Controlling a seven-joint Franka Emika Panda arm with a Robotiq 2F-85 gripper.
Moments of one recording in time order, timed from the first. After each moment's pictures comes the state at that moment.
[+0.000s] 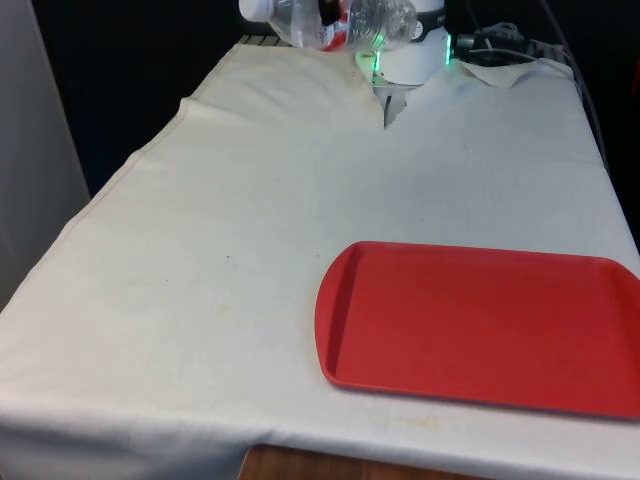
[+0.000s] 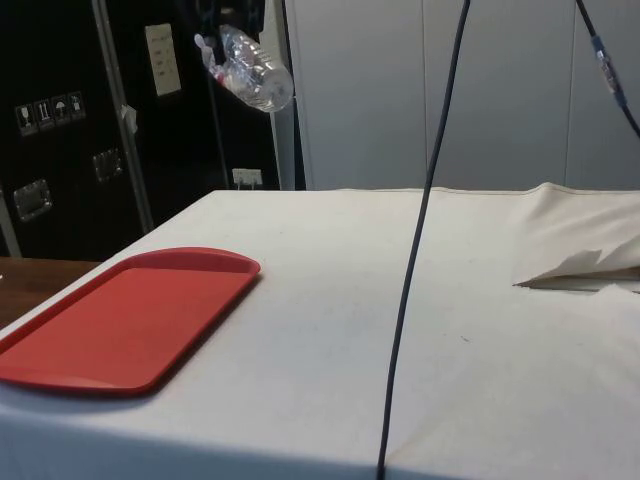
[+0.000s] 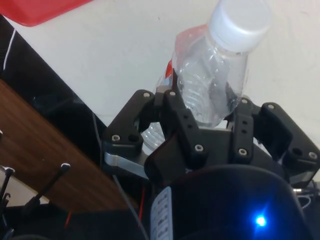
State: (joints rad) arm 0.33 0.52 -0.72 -1.33 0.46 1.56 0.20
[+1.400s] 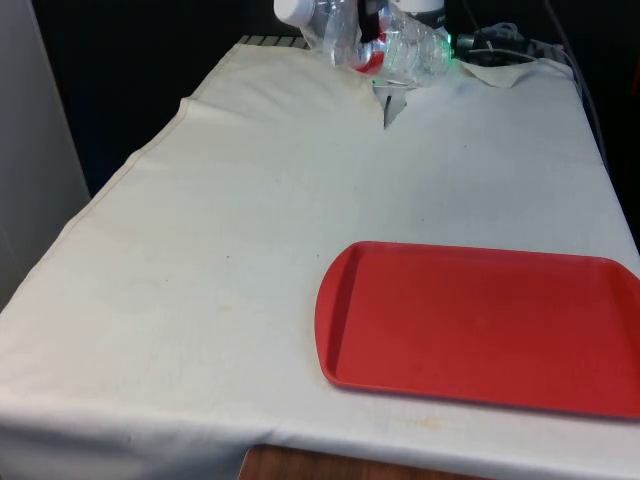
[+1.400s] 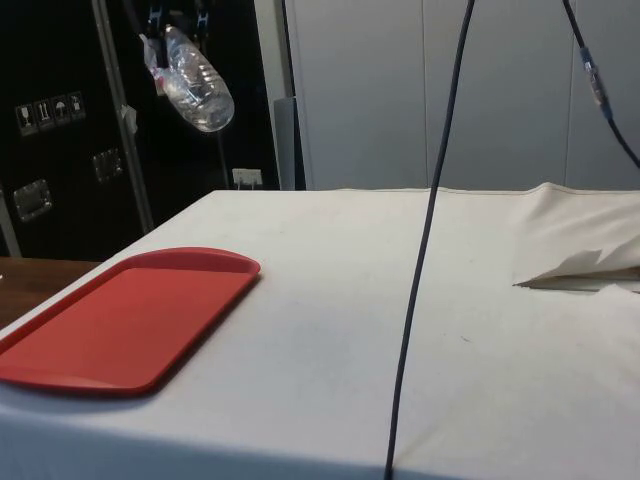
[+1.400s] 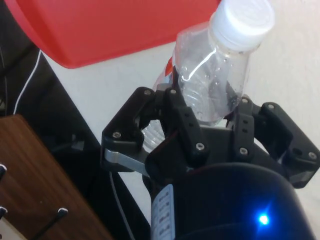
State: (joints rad) arm 0.33 0.51 -0.60 -1.33 0.44 1.80 0.23
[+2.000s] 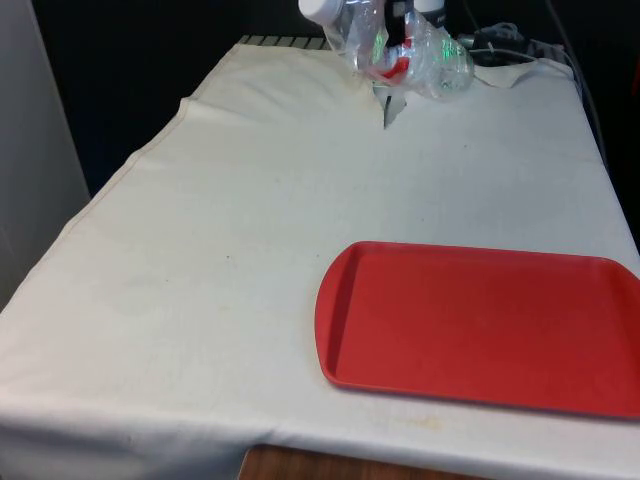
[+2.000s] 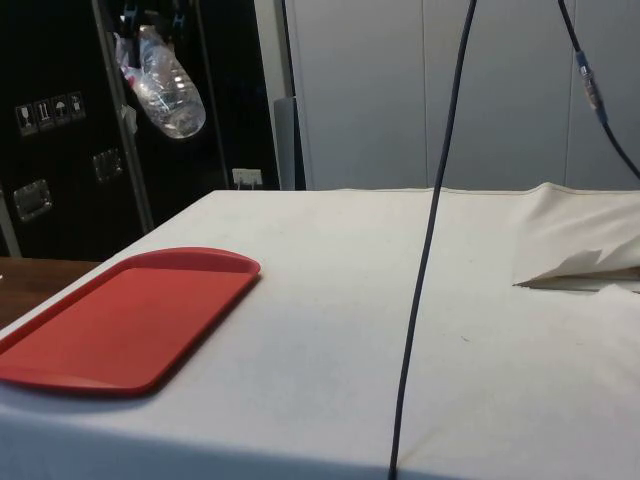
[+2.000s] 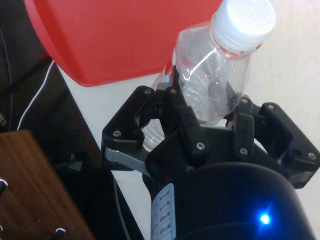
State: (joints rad) arm 0.33 0.51 -0.53 -1.33 0.42 1.91 0.24
